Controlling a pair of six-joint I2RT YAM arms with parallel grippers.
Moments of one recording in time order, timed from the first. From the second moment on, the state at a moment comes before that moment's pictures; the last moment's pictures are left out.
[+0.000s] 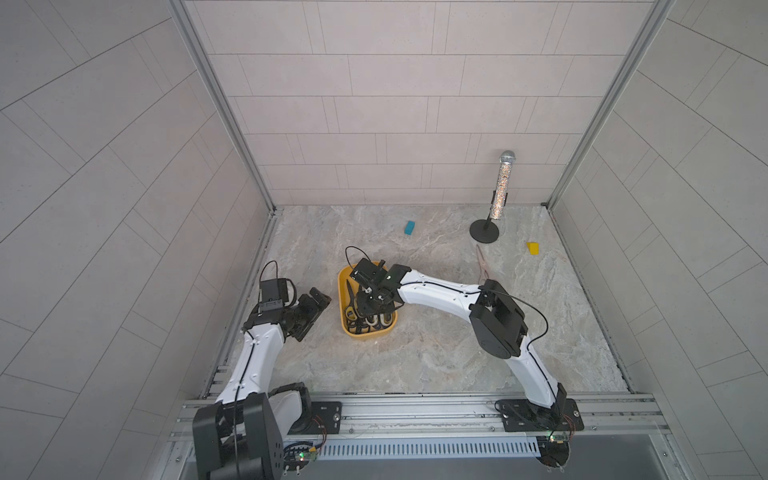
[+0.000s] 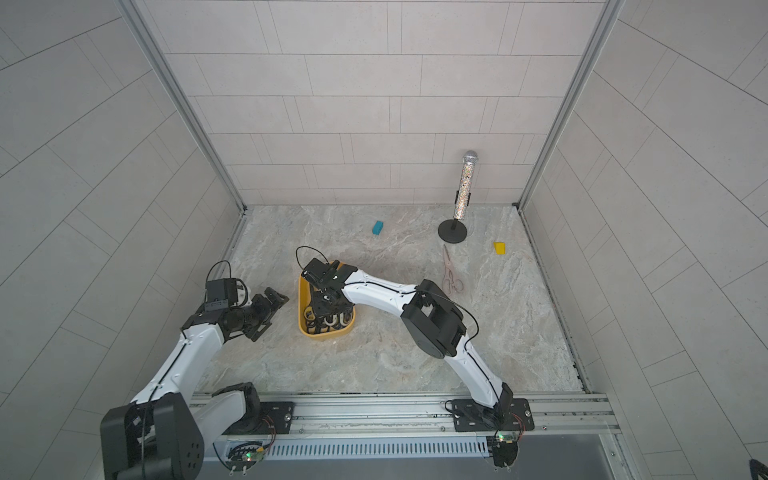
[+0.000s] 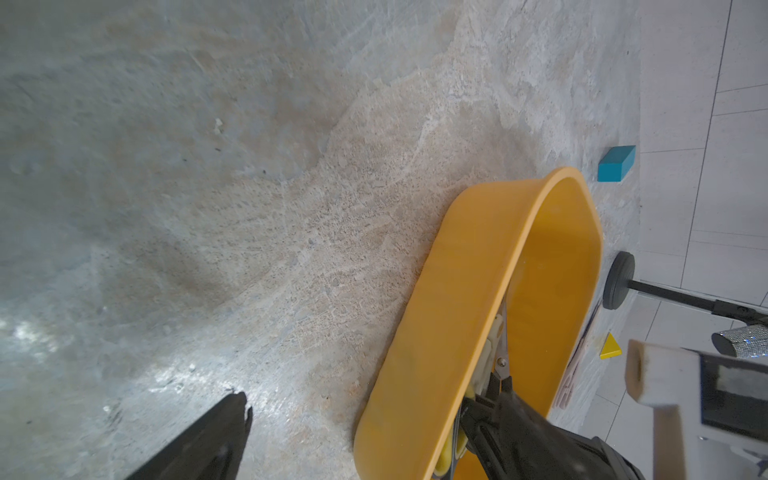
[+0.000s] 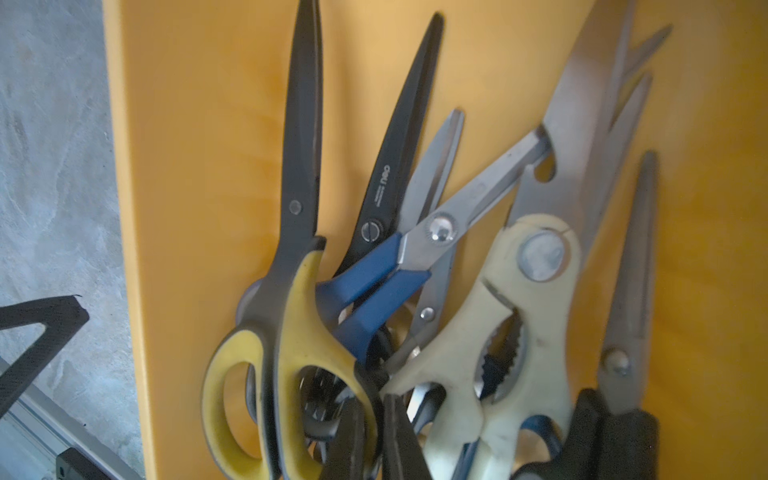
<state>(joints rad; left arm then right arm) 0.24 1.06 0.55 -0.53 0.45 -0.68 0.95 2.23 1.85 -0.75 -0.08 0.74</state>
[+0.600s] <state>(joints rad) 0.29 1.09 0.55 -0.53 0.48 -0.68 0.91 2.02 1.80 -0.84 -0.06 0.64</state>
